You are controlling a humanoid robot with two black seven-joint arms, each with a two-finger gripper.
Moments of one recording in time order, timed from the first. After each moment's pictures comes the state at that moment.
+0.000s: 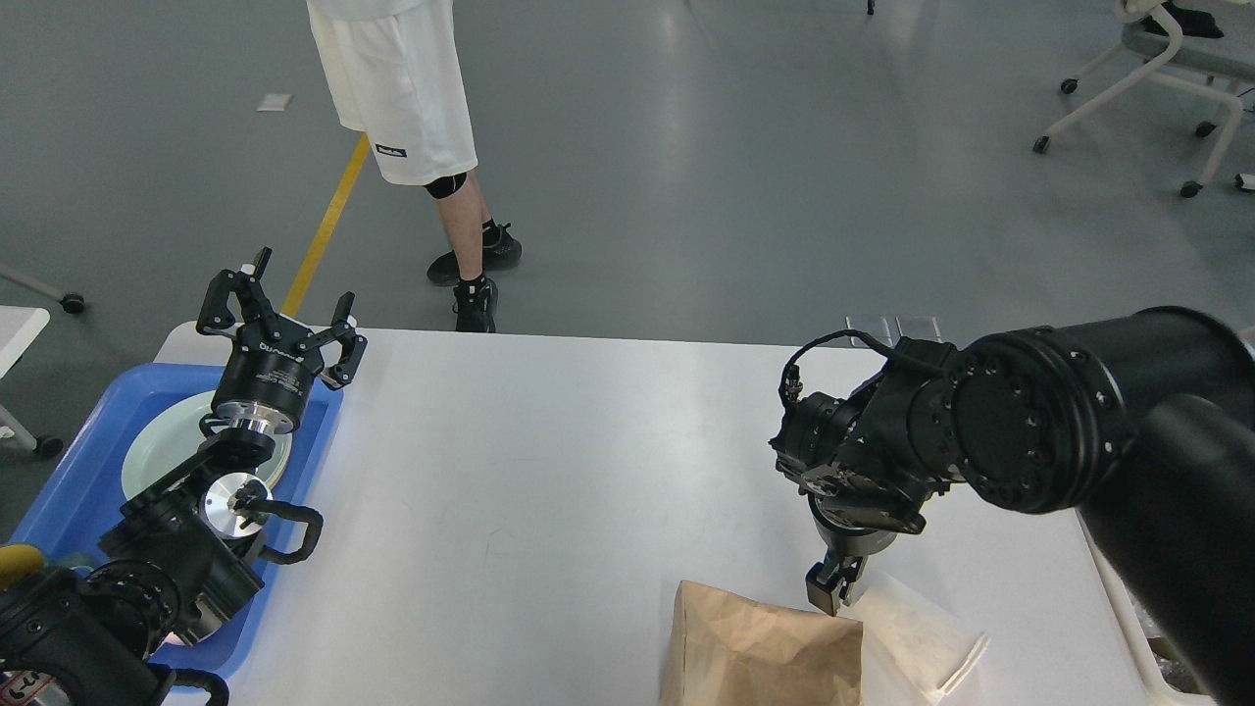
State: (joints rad) left arm -0.77 0.11 -0.77 -0.09 -0.06 -0.70 -0.54; right arm 1.50 0.22 -1.31 0.98 -0.80 0.61 0.08
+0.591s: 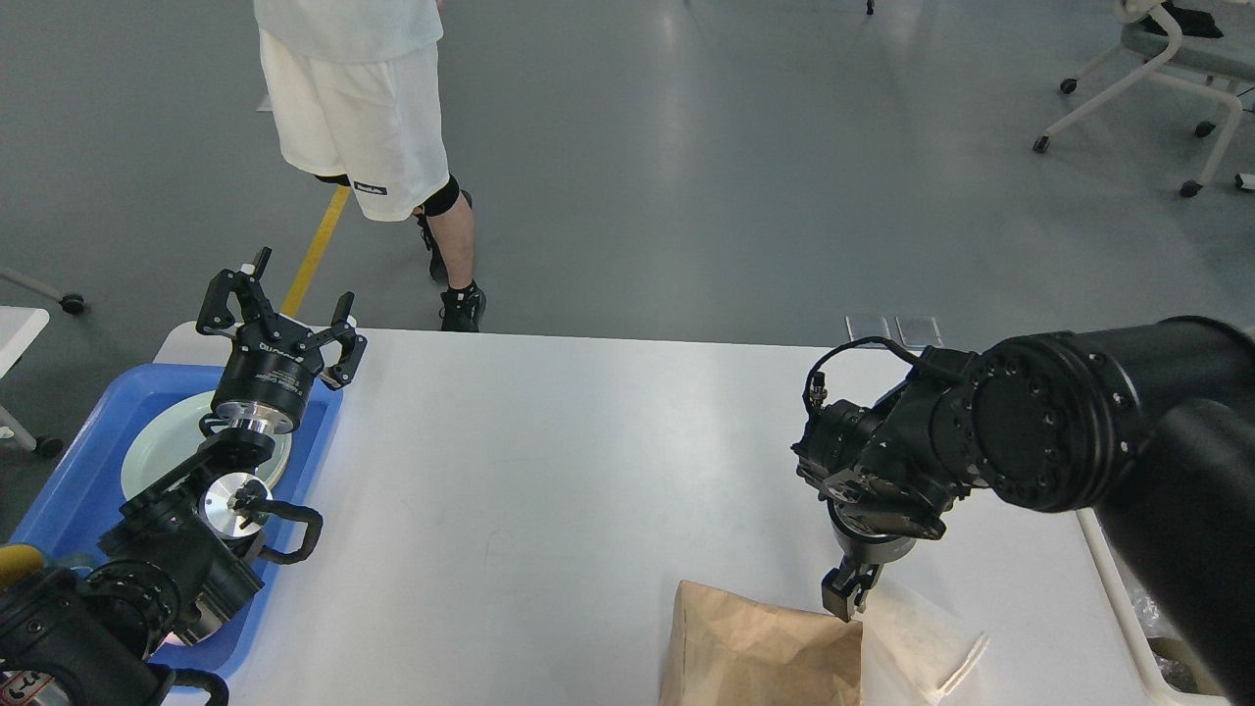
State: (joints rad) left arm -0.77 0.11 -0.77 -0.09 -0.06 -0.70 -0.54; right arm 1.45 0.18 -1.32 0.98 -0.80 0.59 0.07
